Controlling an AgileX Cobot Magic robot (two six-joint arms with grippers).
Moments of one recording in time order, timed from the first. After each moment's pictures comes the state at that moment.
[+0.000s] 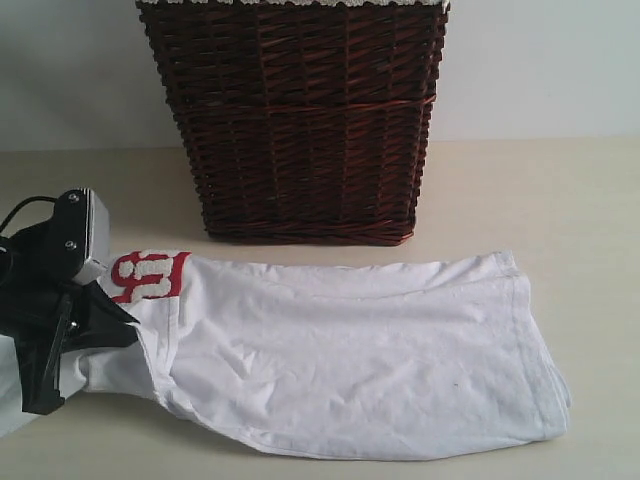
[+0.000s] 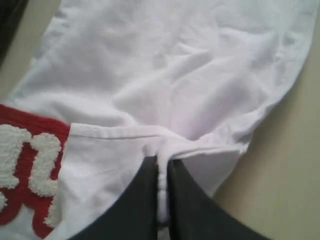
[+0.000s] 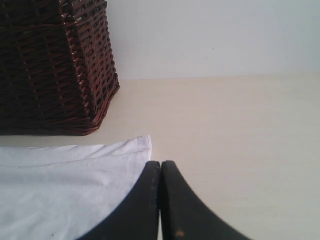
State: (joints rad) left arm -0.12 1.60 -0.68 -1.04 0.62 2.09; right arm -0.04 0.01 0.00 0.34 0.33 -0.28
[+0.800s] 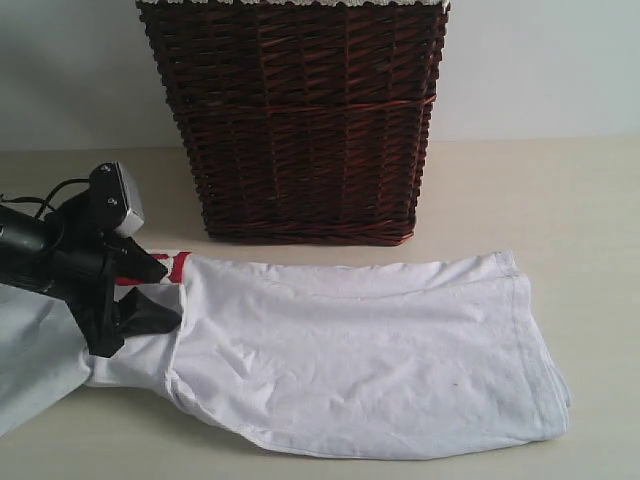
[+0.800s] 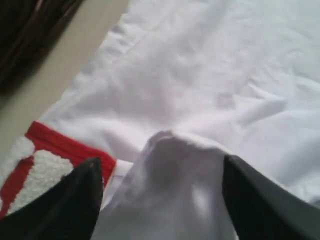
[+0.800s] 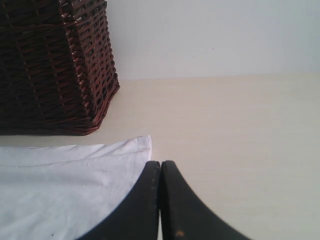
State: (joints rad) left arm -0.12 1.81 -0.85 -1.22 0.62 2.10; right arm -0.04 0.01 0.00 0.34 0.33 -0.28
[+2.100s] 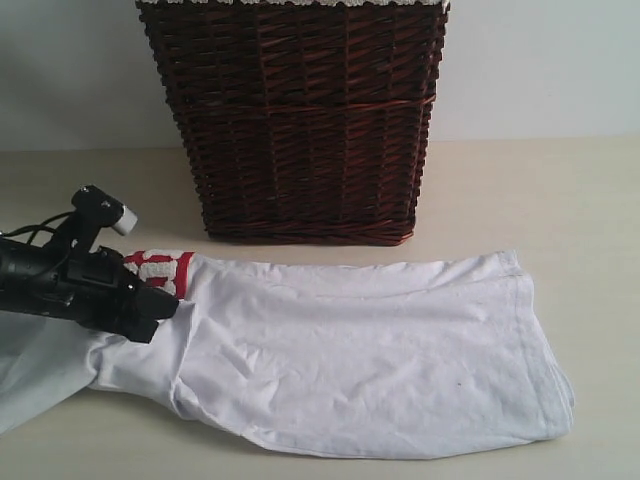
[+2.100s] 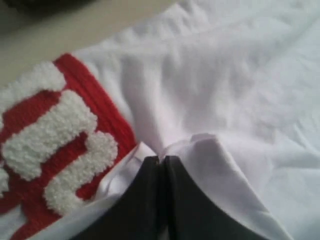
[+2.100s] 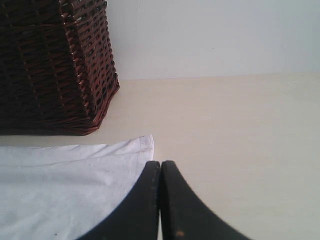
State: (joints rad) left arm -0.12 1.88 -0.77 -1.63 0.55 2.07; right arm -0.04 0.01 0.00 0.34 0.33 -0.28
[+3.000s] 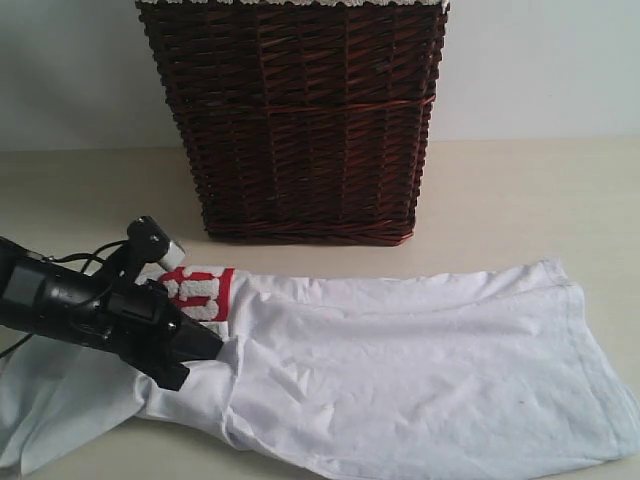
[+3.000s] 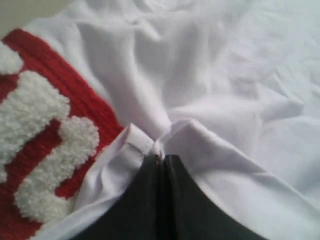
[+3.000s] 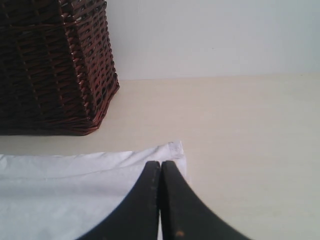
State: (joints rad) left arm -0.25 1.97 -0.76 -1.58 0.64 2.10; right arm -0.04 0.01 0.00 0.34 0.33 -0.28
